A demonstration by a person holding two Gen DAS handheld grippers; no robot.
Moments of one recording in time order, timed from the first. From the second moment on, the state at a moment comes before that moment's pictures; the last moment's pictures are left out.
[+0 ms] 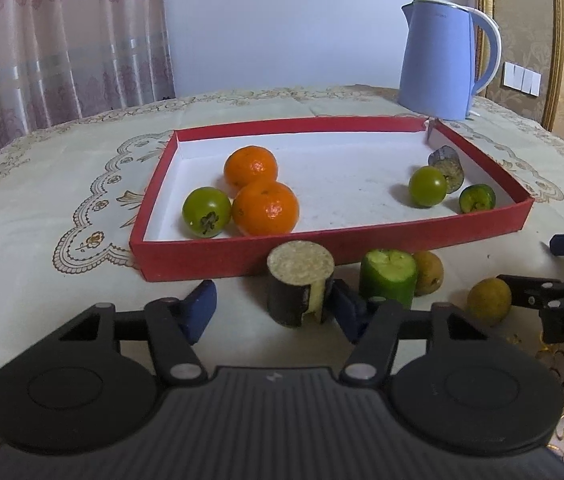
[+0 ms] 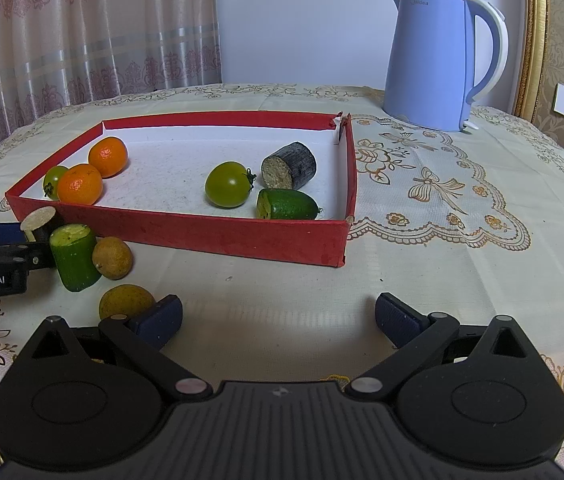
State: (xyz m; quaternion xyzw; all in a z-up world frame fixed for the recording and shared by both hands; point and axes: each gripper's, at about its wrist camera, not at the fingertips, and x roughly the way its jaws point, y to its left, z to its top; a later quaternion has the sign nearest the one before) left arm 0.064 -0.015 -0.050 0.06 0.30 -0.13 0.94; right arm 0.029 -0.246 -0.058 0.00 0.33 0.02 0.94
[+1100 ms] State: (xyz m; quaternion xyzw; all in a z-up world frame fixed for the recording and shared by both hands) left arm 0.064 -0.008 -0.051 0.04 0.31 -0.13 0.94; right arm 0.014 -0.195 -0.051 -0.06 0.29 0.11 0.95
